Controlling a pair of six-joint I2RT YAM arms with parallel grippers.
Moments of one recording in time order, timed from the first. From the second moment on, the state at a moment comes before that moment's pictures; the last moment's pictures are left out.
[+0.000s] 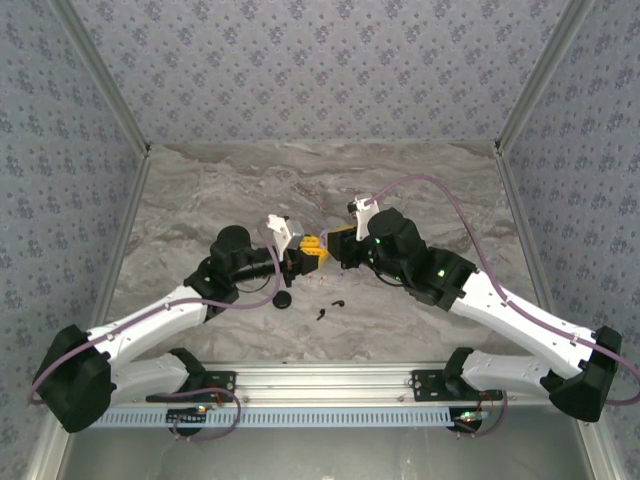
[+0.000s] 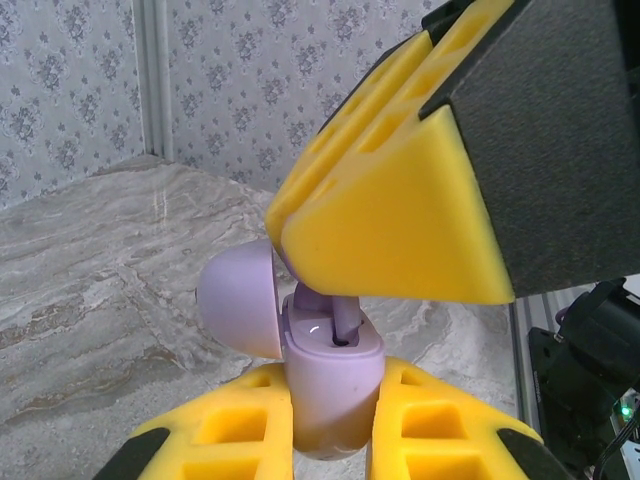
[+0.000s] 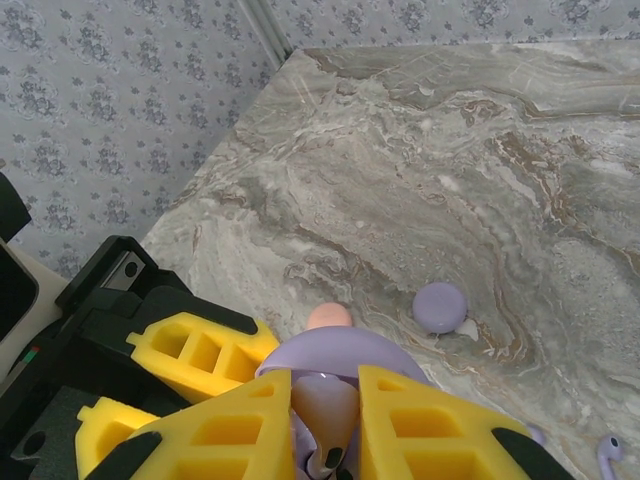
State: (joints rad) left arm -0.74 1.10 0.62 0.40 0.54 -0.13; right arm 0.93 1.10 1.06 -0.39 0.11 0.49
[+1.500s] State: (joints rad) left arm -0.74 1.10 0.62 0.60 0.60 -0.26; right arm 0.66 1.02 0.97 -0.19 -0.52 0.57
